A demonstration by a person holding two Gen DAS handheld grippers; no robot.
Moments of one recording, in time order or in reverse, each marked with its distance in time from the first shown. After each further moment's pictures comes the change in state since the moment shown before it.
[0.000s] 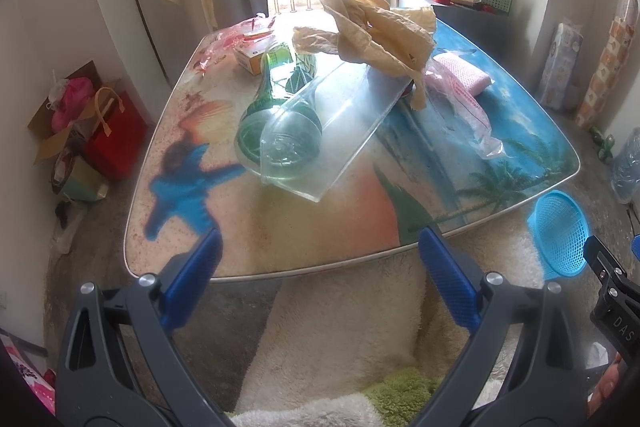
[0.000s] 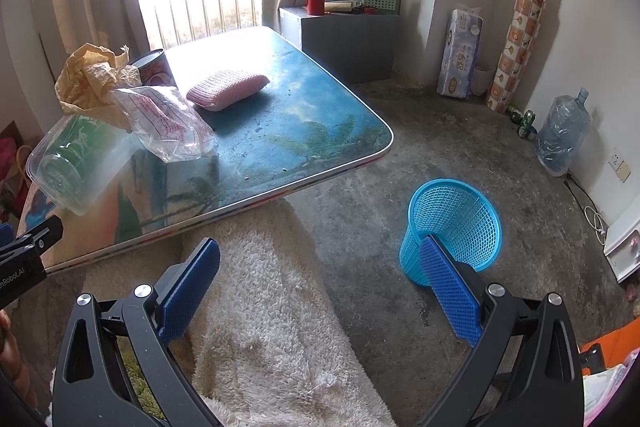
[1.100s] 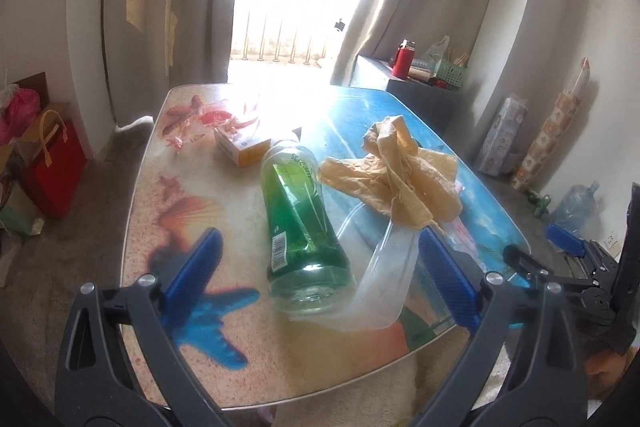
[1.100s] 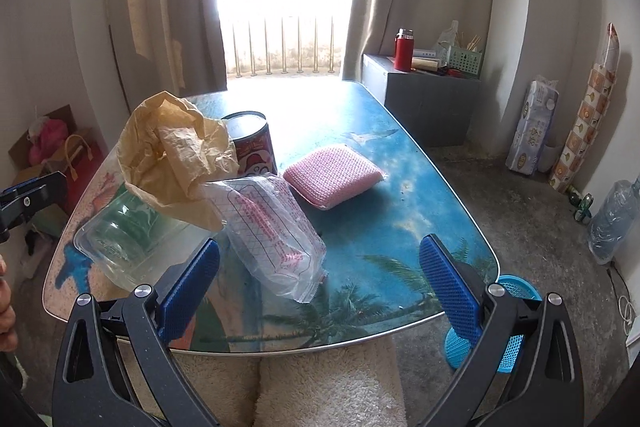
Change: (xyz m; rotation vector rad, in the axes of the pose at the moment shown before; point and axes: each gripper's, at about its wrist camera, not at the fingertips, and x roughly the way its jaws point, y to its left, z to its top) left arm 0.012 0.092 0.080 -0.086 -0.196 -0.331; right arm 0.024 0.082 0.083 -0.190 -0.126 0.238
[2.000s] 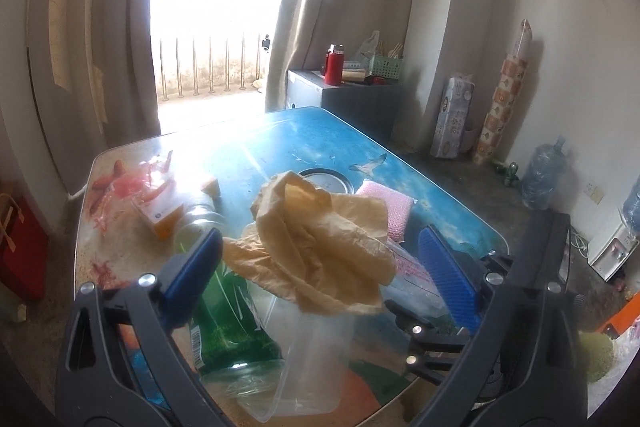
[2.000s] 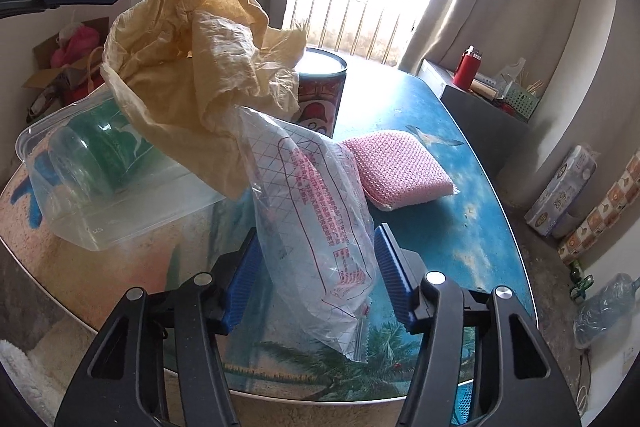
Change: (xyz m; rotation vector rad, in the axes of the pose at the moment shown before) left arm 0.040 -0.067 0.030 0.241 -0.037 -0.133; right arm 0.062 0.037 -0.022 -0.291 0.048 0.024
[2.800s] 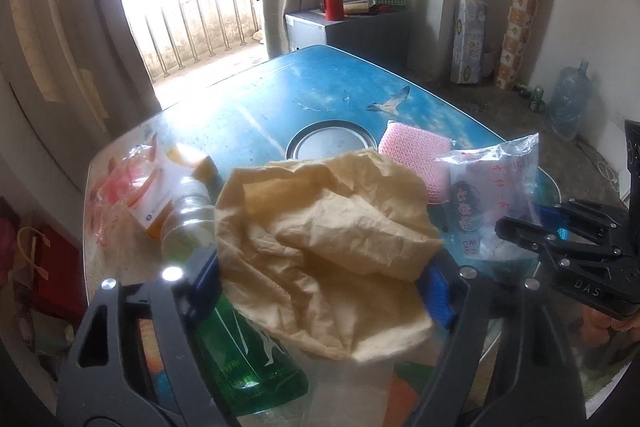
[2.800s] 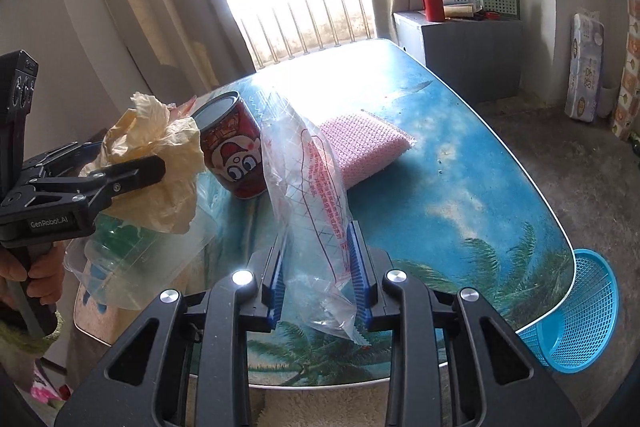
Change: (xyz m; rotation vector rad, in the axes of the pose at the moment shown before) left arm 0.077 -0.007 0.009 0.149 0.249 0.102; right arm -0.004 -0.099 -0.017 0.448 0.000 0.229
